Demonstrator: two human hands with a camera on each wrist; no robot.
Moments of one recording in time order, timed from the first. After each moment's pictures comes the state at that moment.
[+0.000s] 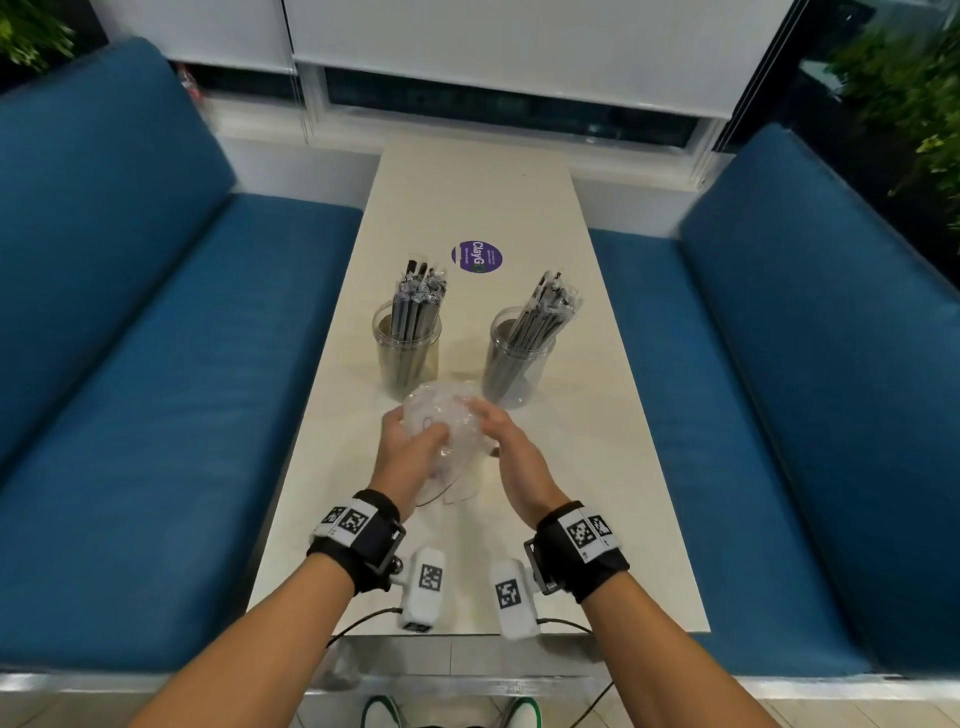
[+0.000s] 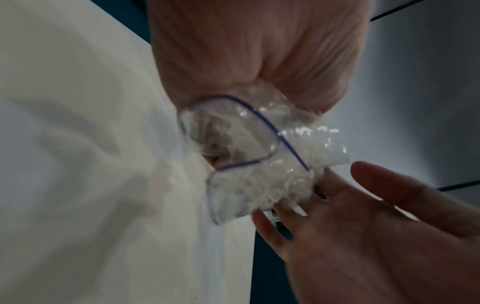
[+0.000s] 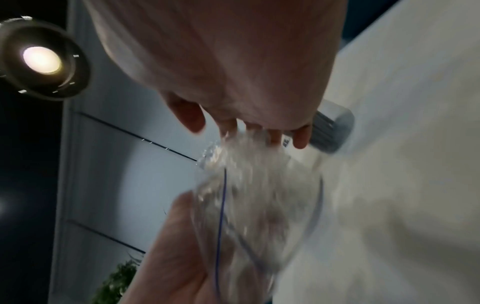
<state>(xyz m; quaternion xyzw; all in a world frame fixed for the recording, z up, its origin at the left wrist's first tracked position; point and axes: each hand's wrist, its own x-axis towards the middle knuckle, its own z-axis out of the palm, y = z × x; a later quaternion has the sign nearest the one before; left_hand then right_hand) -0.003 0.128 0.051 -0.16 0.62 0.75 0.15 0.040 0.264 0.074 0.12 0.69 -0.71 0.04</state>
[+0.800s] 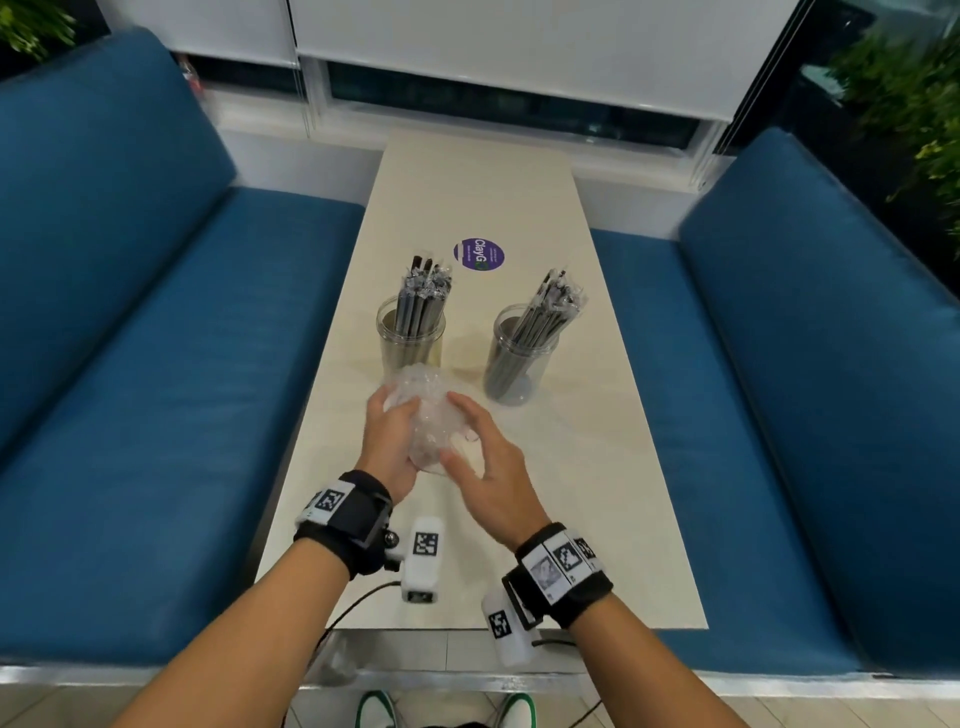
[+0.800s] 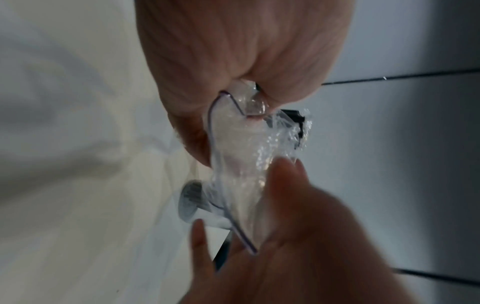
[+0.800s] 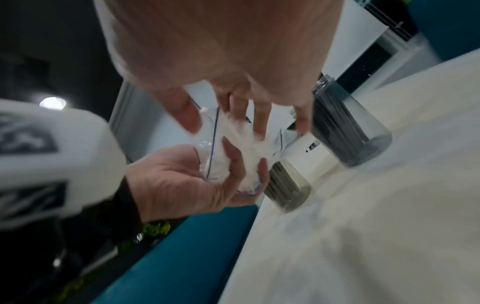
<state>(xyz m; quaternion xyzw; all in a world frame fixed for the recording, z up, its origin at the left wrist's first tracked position) -0.016 0.113 0.070 -0.23 0.51 0.81 0.18 0.064 0.241 0.072 -0.02 0.84 -0.53 -0.06</state>
